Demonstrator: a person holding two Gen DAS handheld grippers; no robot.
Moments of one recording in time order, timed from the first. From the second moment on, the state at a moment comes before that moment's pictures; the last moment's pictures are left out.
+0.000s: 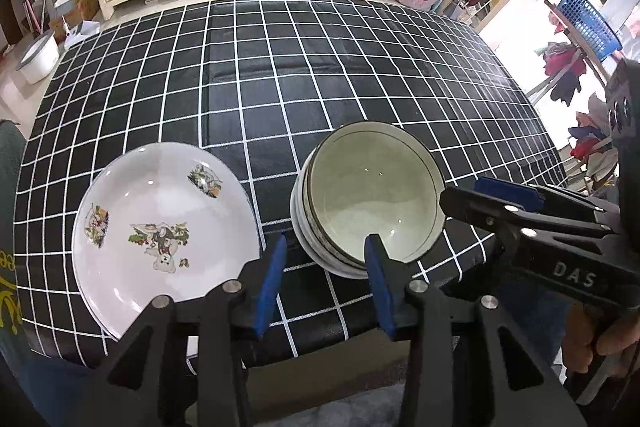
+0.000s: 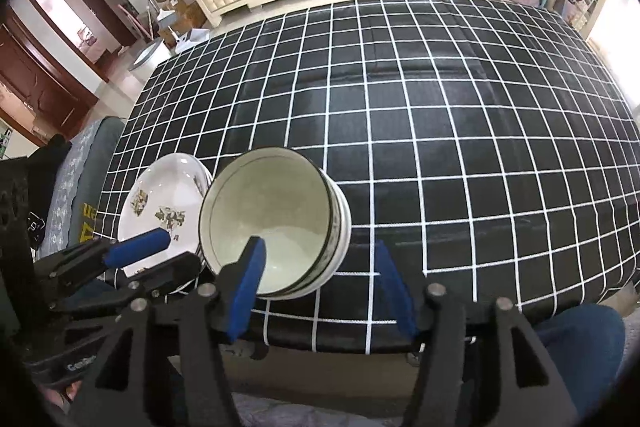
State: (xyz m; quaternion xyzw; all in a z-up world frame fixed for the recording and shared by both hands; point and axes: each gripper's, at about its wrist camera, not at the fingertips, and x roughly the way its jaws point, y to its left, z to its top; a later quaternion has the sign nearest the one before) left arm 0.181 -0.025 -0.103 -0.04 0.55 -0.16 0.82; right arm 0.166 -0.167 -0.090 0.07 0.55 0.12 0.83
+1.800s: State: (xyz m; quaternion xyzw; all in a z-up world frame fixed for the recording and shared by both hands) left arm 0.240 -0.032 -0.171 -0.10 0.60 -0.23 0.76; right arm 0.207 -0.192 -0.165 0.17 0.62 0.10 0.76
